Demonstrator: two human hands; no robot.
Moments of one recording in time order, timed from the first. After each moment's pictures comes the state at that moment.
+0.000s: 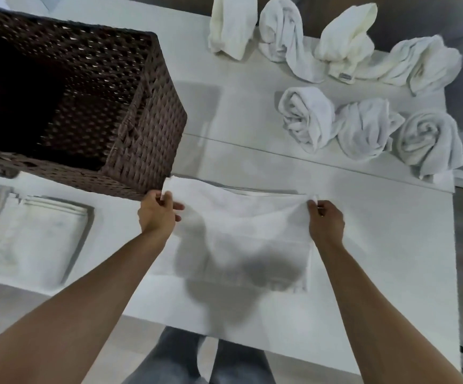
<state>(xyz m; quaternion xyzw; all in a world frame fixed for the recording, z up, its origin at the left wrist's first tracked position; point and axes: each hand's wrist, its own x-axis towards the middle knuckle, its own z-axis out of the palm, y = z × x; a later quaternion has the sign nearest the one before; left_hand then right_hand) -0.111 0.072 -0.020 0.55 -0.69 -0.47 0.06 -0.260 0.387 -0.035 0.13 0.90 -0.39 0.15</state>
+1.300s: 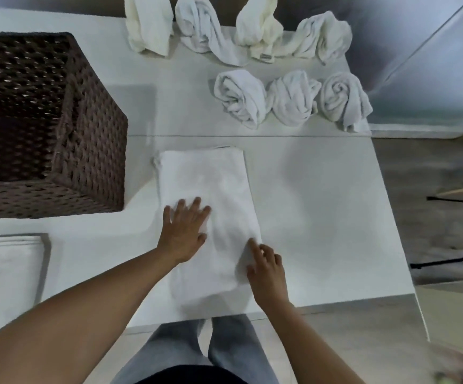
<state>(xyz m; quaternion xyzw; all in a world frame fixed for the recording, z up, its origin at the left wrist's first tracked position) -0.091 0.147 -0.063 -0.05 -0.97 -0.03 -0.23 -0.040 0.400 -0.058 -0.05 0.96 -0.15 0.23</state>
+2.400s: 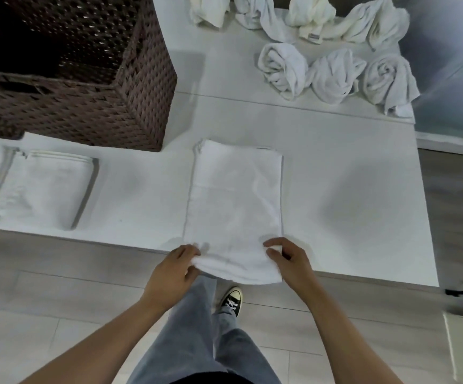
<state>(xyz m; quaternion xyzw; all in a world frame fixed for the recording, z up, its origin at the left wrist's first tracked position) 0.156 0.194 -0.037 0.12 -0.94 -0.31 -0.10 0.024 0.459 -0.020 0.06 0.79 -0.51 0.34</state>
